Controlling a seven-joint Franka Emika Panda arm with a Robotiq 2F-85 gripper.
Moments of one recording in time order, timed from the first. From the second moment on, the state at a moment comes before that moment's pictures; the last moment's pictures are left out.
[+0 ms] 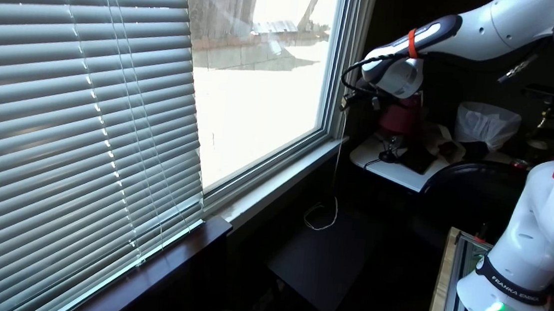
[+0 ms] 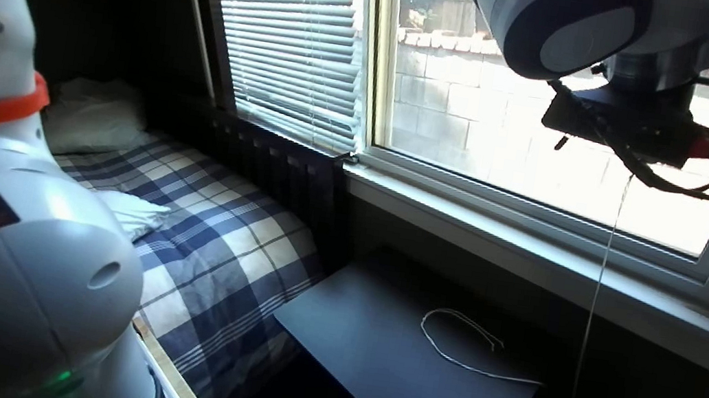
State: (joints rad) arm 0.11 0.04 -0.51 -2.23 0.56 2.88 -0.68
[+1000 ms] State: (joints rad) arm 0.05 0.36 -0.49 -2.22 0.60 2.78 -0.73
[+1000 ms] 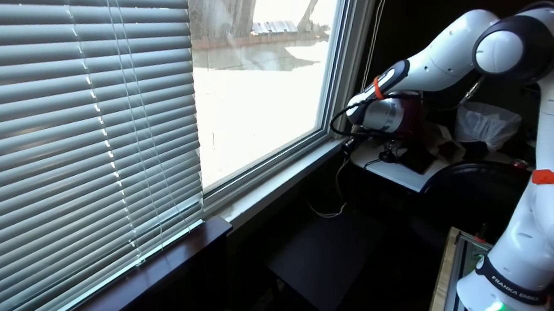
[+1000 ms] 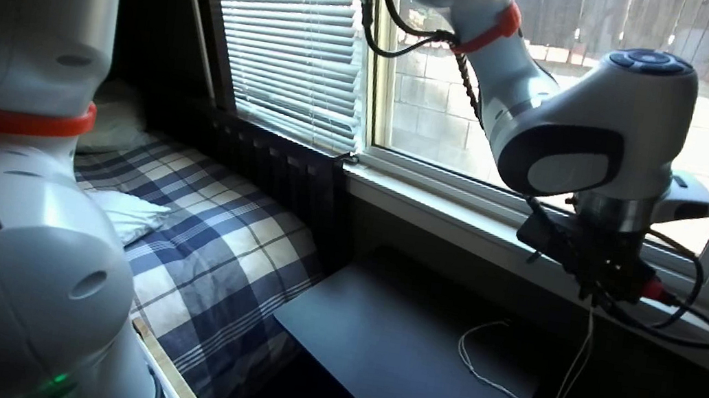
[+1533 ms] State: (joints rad) arm -0.12 0.29 -0.37 -2.21 0.10 2.50 -0.43
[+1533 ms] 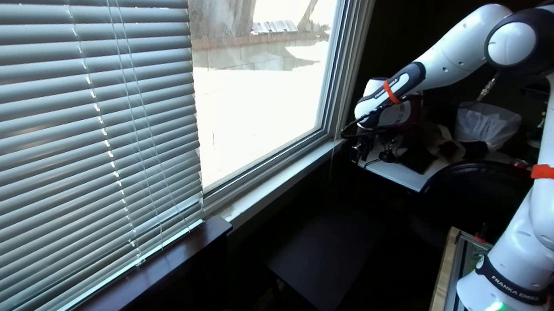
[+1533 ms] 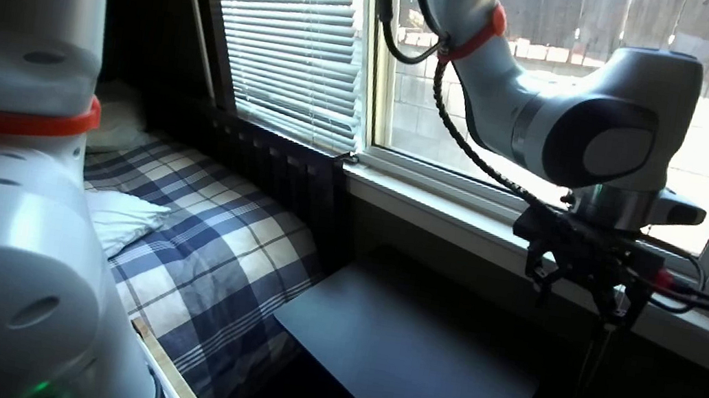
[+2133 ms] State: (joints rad) arm -0.15 -0.19 -0.27 -2.23 -0.10 2.03 -0.23
